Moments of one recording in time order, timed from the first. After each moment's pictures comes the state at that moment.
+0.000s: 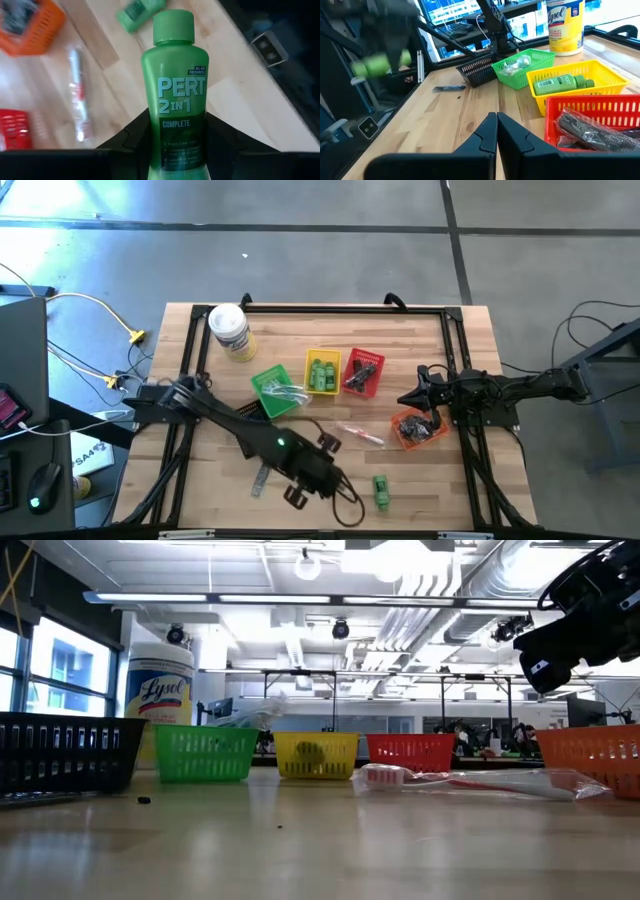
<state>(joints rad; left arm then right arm) -0.49 2.07 2.04 -1.04 -0.14 0.11 0.07 0.18 0.01 0.07 -0.03 0.26</state>
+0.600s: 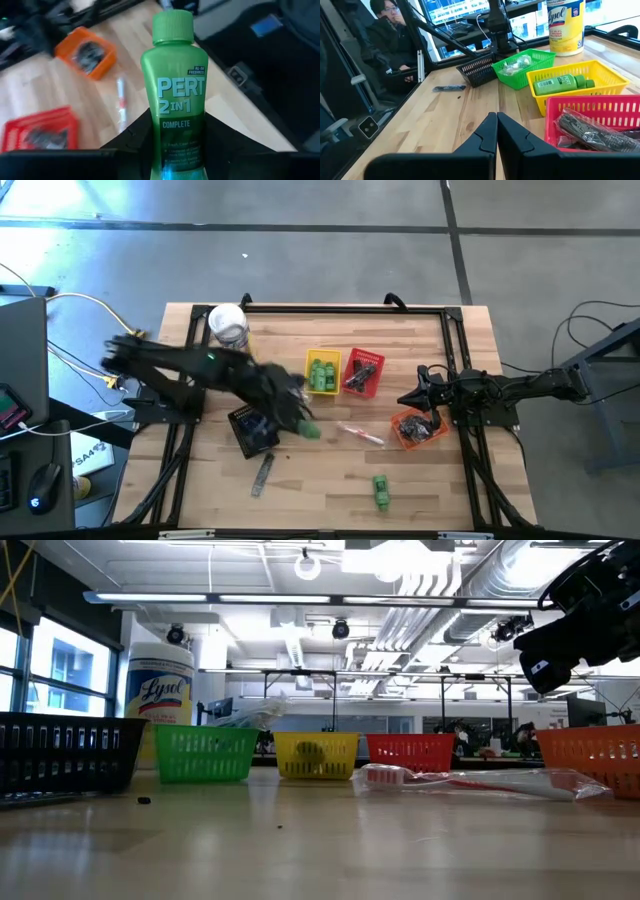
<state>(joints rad) -0.23 1.46 1.61 -0.84 0.17 0.26 0.07 0.19 0.01 0.07 -0.03 0.26</state>
